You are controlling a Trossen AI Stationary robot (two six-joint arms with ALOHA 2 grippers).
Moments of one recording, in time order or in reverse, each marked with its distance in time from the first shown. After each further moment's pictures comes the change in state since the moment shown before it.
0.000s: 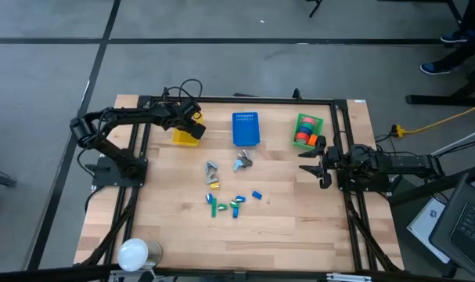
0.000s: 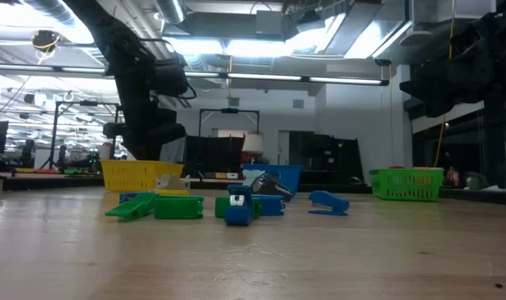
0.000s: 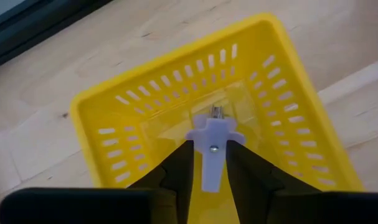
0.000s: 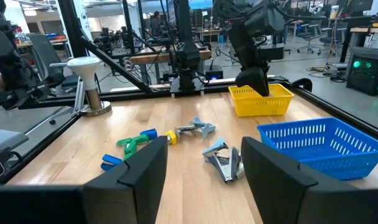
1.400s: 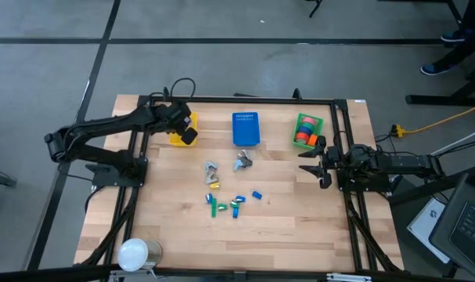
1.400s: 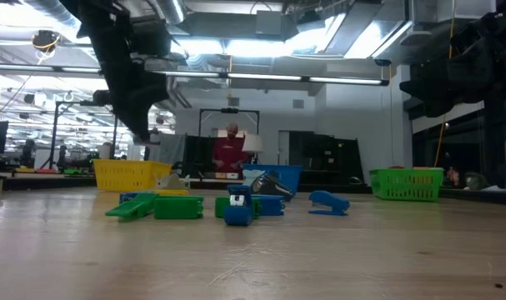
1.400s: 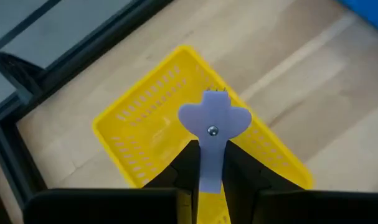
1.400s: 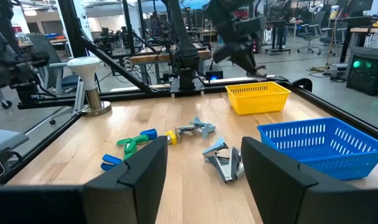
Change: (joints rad) left arm -0.110 -0.292 0.000 -0.201 -0.055 0.085; right arm 0.000 0.000 0.000 0.000 0.000 0.000
